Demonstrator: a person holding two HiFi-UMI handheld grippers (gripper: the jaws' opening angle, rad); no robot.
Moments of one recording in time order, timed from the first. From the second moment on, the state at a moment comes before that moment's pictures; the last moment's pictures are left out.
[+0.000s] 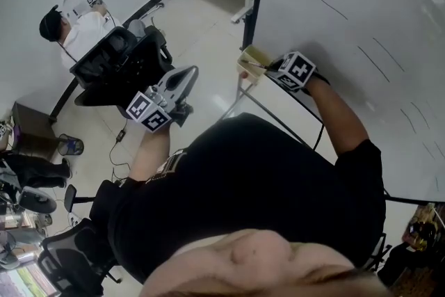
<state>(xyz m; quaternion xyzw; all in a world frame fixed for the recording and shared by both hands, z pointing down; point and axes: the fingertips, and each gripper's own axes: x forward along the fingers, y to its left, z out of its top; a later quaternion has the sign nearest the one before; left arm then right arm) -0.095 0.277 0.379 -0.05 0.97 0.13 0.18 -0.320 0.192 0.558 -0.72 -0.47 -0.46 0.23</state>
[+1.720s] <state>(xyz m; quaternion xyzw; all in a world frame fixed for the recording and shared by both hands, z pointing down) -0.098 0.258 0.406 -0.05 0.98 0.14 0.14 -0.332 0.207 0.640 -0.65 -0.54 -0.41 0.35</state>
